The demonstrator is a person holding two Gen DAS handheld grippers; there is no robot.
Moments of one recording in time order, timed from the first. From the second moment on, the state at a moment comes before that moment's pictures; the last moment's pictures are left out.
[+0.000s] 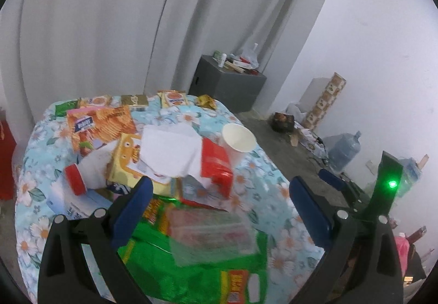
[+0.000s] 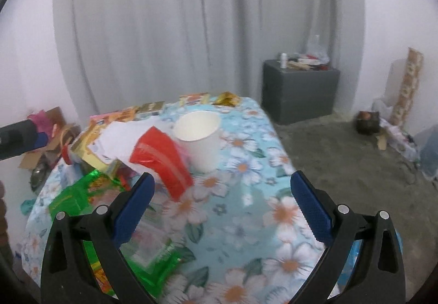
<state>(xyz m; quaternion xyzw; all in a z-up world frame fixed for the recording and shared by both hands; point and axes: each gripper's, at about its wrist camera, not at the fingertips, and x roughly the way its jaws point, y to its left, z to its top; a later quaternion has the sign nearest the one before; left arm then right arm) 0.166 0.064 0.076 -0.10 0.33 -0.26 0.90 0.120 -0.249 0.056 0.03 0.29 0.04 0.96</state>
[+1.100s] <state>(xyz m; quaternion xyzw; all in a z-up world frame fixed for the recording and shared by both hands) 0.158 0.054 0.059 -0.01 0.25 -0.29 0.92 0.208 -0.318 0.057 0.26 0.36 0.11 0.89</state>
